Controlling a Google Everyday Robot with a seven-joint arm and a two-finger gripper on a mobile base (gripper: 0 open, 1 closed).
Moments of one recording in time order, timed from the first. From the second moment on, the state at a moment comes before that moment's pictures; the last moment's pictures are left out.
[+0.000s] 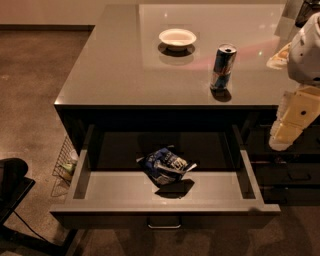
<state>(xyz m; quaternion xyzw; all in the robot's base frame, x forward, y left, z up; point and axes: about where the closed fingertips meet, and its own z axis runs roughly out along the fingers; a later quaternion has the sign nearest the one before) 0.438 -0.217 0.976 -0.60 0.78 -0.03 0.16</state>
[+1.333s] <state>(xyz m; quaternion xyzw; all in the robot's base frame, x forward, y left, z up) 0.457 -0.163 0.888 -0.61 0.74 0.03 0.28</state>
